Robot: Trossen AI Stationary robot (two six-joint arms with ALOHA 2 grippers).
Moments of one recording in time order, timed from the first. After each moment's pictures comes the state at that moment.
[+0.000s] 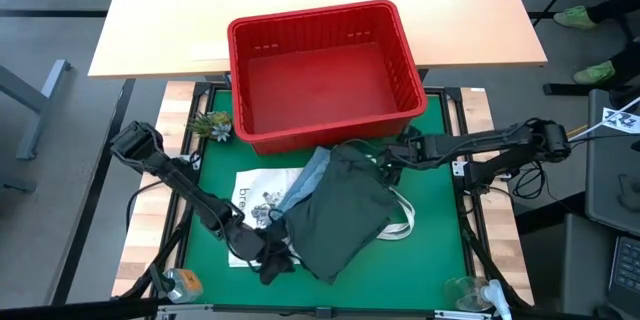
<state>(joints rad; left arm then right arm) -0.64 1.61 0.83 0.22 -0.18 -1.19 -0.01 1.34 0.83 -0.77 0.44 0.31</state>
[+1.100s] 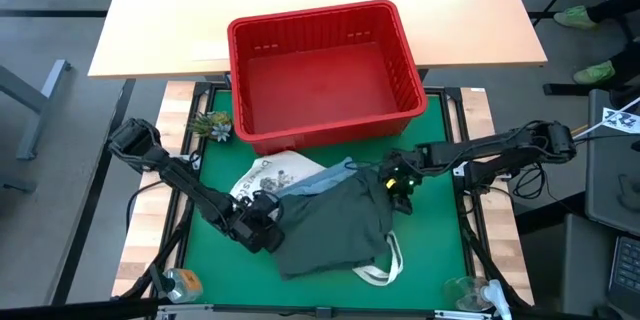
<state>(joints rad) -0.59 1.58 0.84 -0.41 -0.40 -1.41 -0.01 1.29 0.61 -0.39 -0.49 0.32</state>
